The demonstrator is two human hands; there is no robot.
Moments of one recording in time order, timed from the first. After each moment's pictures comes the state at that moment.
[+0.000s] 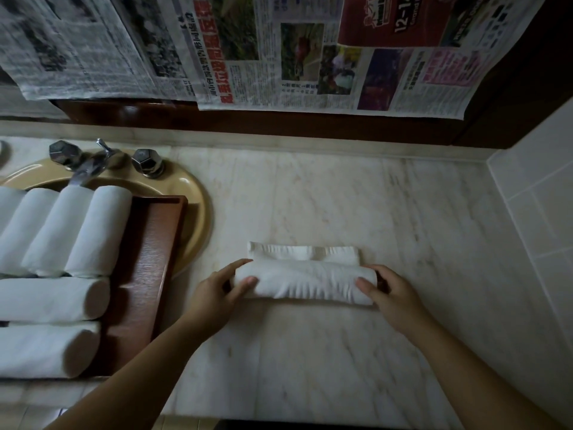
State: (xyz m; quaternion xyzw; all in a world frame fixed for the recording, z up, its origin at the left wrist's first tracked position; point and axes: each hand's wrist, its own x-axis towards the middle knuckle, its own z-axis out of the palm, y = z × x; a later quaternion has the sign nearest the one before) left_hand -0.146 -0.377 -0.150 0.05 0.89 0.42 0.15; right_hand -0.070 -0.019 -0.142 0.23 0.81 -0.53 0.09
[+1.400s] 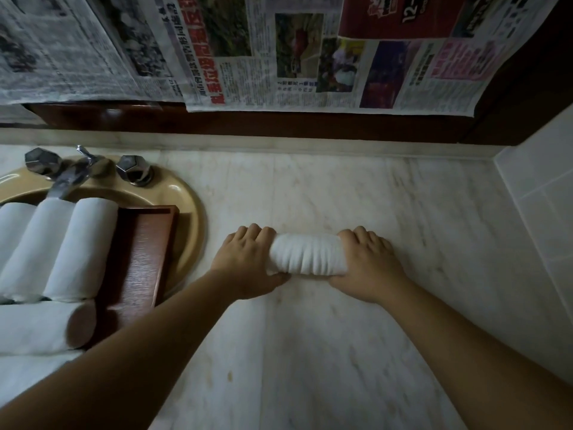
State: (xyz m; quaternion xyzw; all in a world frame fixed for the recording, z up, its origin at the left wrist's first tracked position) left_hand -0.236 -0.317 -0.141 0.28 0.95 0.10 0.06; right_hand -0.166 -0.052 -0.122 0.01 0.99 -0.06 0.13
